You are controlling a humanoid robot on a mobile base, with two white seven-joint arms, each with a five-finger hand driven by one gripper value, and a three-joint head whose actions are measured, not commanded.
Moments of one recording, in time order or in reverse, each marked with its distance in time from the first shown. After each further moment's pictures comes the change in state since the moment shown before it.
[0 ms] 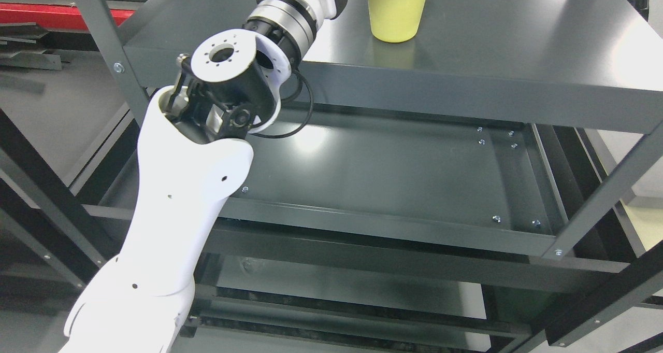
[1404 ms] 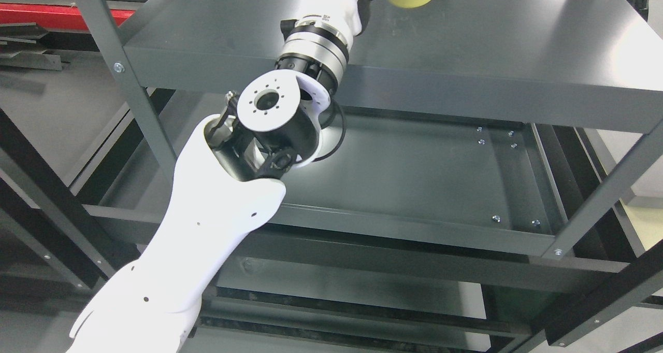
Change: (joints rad) left arm 0.023 0.000 -0.168 -0.018 0.049 -0.118 0.319; right arm 0.000 0.000 0.000 0.000 0.000 0.000 0.000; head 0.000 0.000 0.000
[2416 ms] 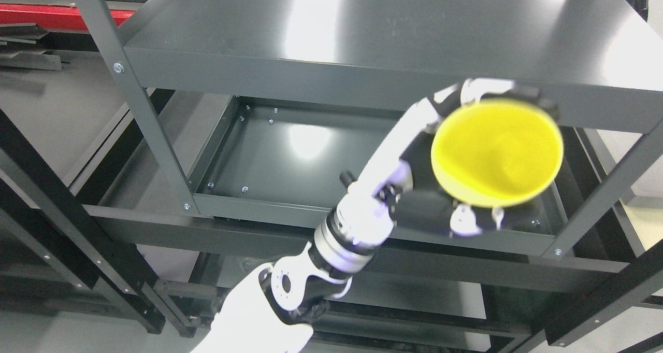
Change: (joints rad) left arm 0.402 0.000 -0.232 -0.072 -0.123 -1.021 -0.680; right arm 0.000 0.000 0.000 0.000 0.000 0.000 0.000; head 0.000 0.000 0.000
